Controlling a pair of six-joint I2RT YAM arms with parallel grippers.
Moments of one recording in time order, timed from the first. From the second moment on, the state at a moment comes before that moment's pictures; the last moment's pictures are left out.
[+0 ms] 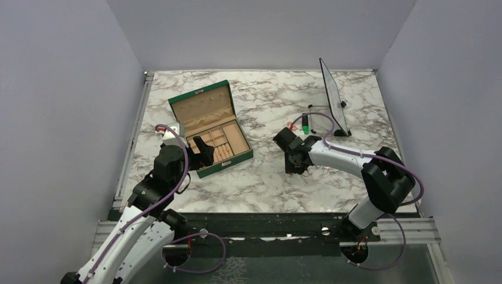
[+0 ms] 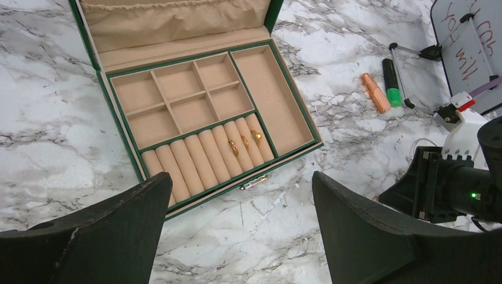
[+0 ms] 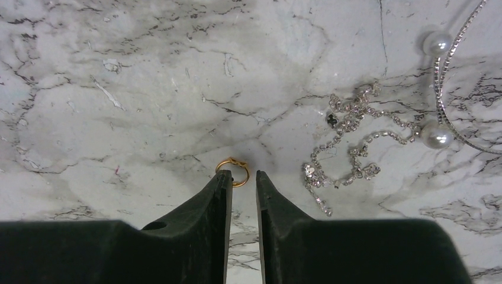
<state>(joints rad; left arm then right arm) -0.52 0.54 0.65 -0.49 -0.28 -0.53 0.76 1.60 0.96 -0.63 0.27 0.70</state>
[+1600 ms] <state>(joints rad) -0.52 0.94 0.53 -0.13 0.31 -0.69 0.73 1.33 0.59 -0.12 0.03 0.80</state>
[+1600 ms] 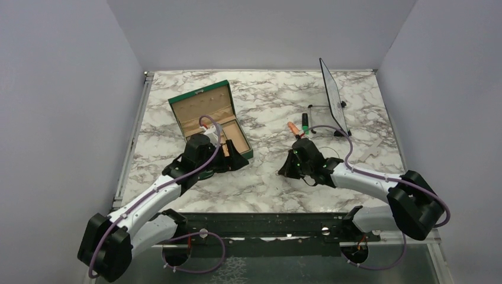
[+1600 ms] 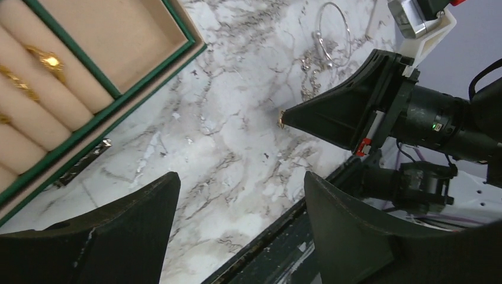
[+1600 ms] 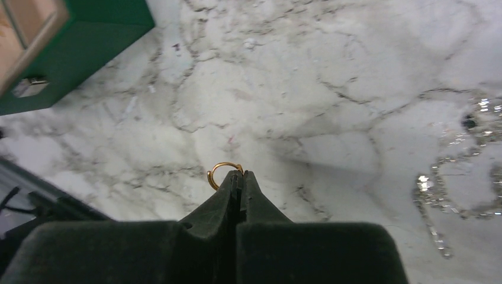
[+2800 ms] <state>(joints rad) -0.67 1.25 0.57 0.23 0.53 -0.83 0.73 1.20 0.59 0.09 -0.24 0.90</state>
